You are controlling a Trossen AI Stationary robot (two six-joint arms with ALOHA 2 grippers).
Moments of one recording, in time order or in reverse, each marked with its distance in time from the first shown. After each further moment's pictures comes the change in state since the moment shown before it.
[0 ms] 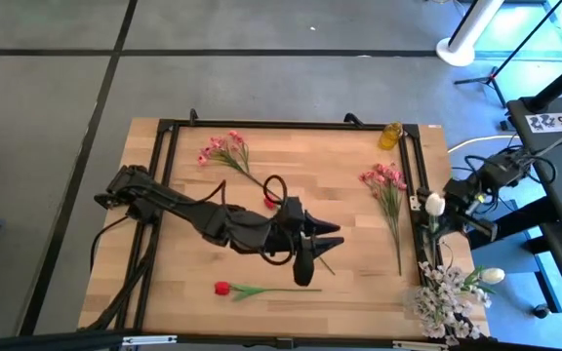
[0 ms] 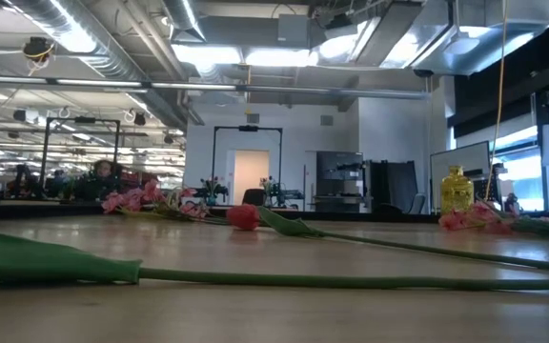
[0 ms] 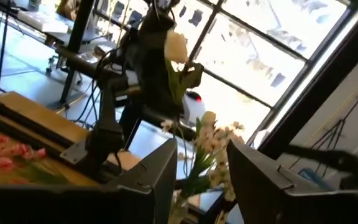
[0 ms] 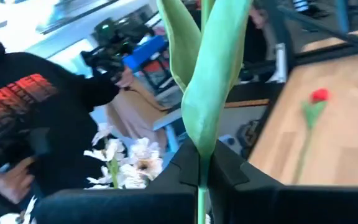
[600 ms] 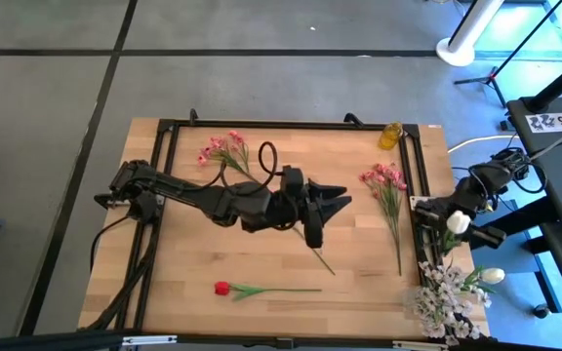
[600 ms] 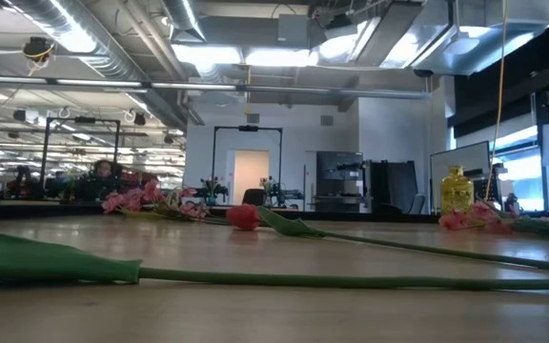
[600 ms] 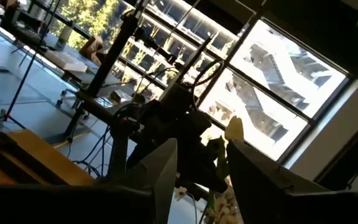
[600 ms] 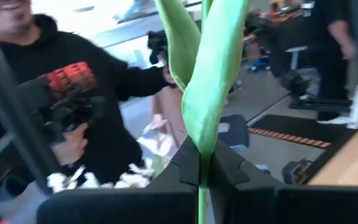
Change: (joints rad) left arm 0.101 0.000 0.000 0.179 -0.029 -0.006; right arm 0.000 -0.002 -0.126 0.276 -0.239 -0.145
